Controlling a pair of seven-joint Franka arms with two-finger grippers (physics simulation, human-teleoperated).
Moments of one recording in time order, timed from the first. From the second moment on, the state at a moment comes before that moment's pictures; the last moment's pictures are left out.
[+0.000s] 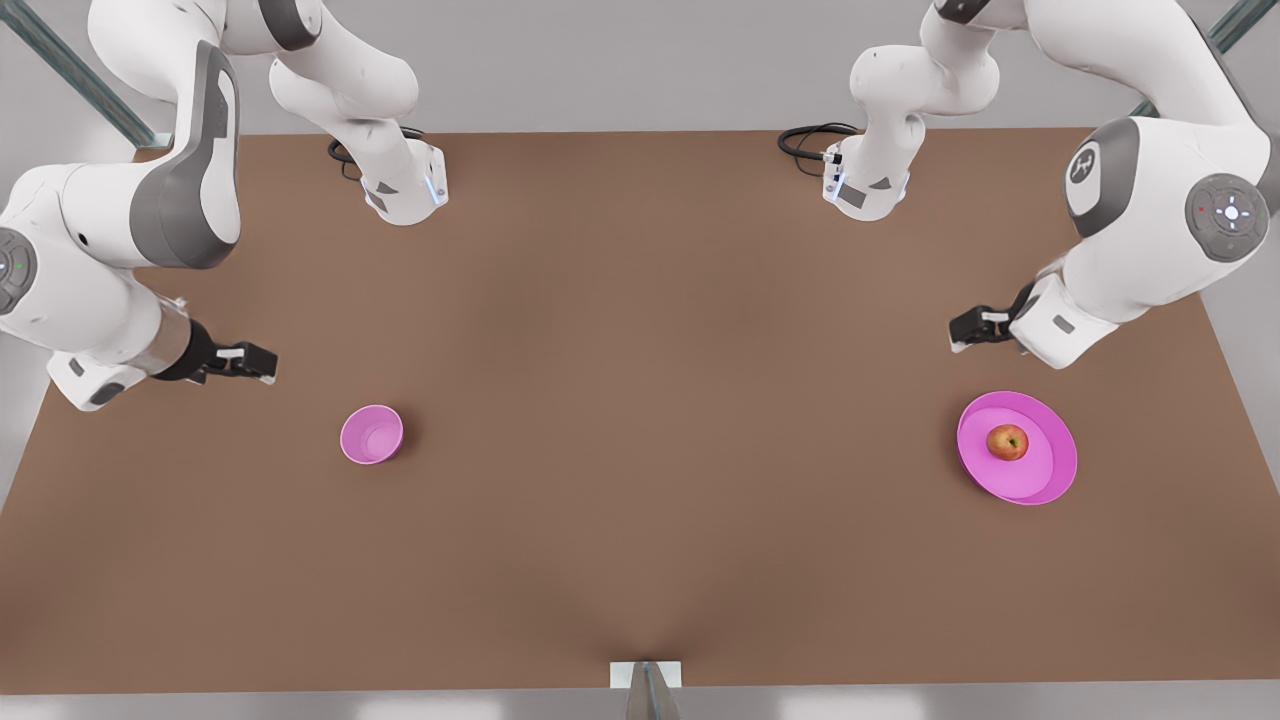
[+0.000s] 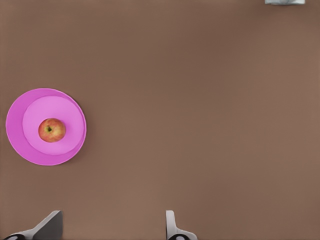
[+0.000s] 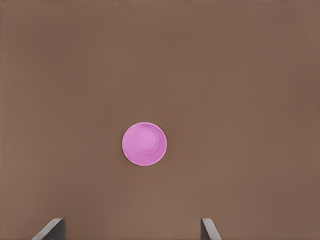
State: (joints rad) left arm -0.12 0.19 0.03 -1.36 -0.06 1.47 -0.09; right arm -0.04 0.26 0.07 -1.30 -0.03 1.47 0.02
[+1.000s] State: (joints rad) left arm 0.02 0.57 0.27 -1.92 -0.30 2.48 0.36; right arm -0.04 0.26 0.07 -1.30 -0.03 1.52 0.04
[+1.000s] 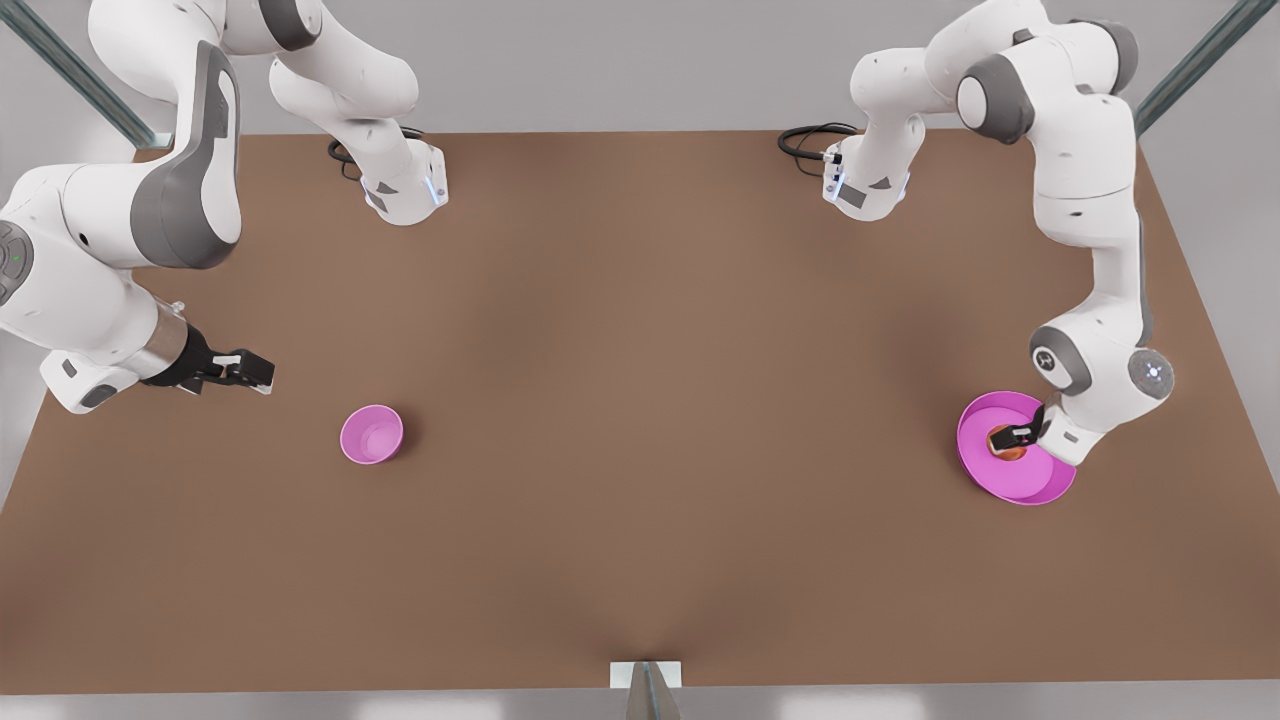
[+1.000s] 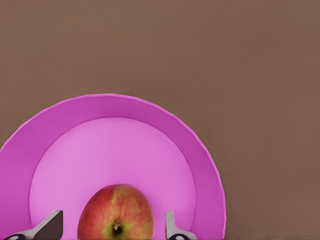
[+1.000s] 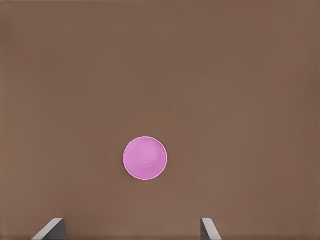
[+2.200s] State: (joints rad) left arm -0.08 0.50 -0.03 -1.68 -0.64 2.31 0.54; right arm -0.05 0.26 0.08 -1.32 0.03 1.51 0.04
